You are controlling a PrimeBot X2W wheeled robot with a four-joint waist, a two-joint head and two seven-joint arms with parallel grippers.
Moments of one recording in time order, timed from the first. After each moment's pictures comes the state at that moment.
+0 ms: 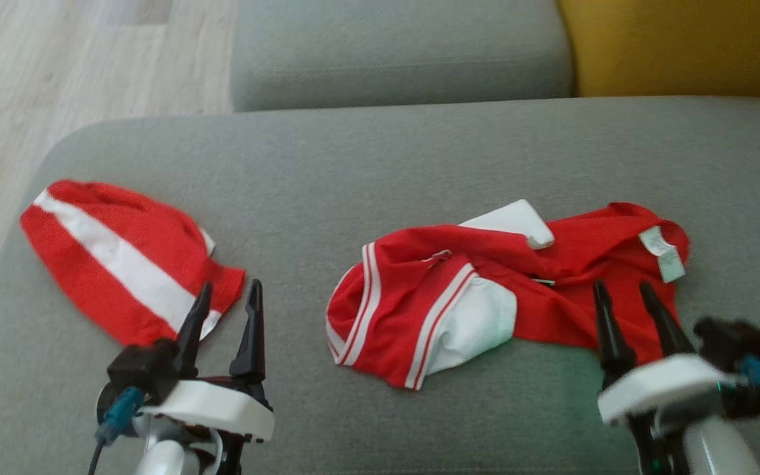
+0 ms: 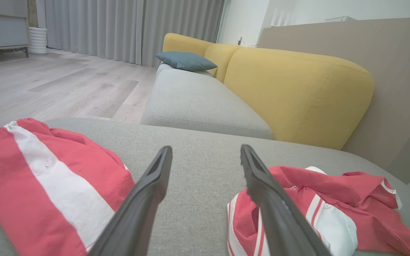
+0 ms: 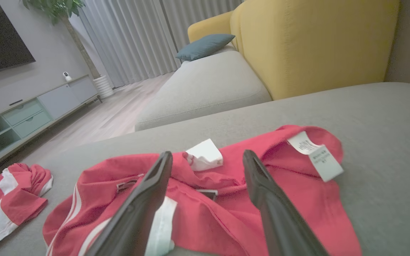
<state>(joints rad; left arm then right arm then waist) -0.01 0.04 -0.22 0.17 -0.28 0.00 -0.25 0.00 -0.04 0.02 0.22 0.29 0.13 -0.04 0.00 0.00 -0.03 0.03</state>
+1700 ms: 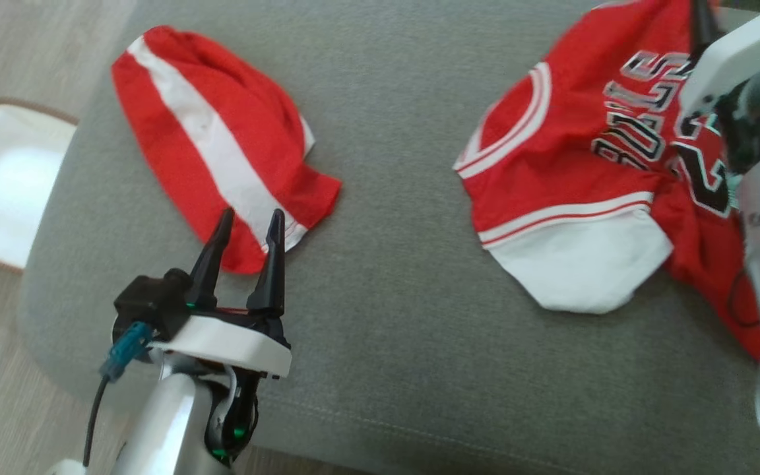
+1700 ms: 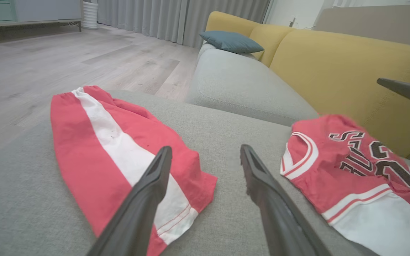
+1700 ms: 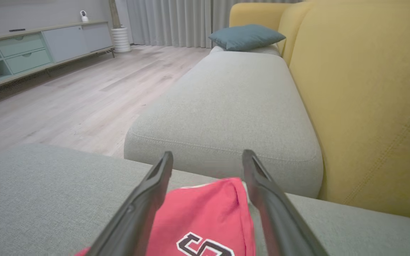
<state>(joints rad) -0.18 0.04 -0.27 0.18 -0.33 -0.03 -0.25 -1.01 -0.21 -0.01 0.99 0.03 0.13 -0.03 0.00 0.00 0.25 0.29</state>
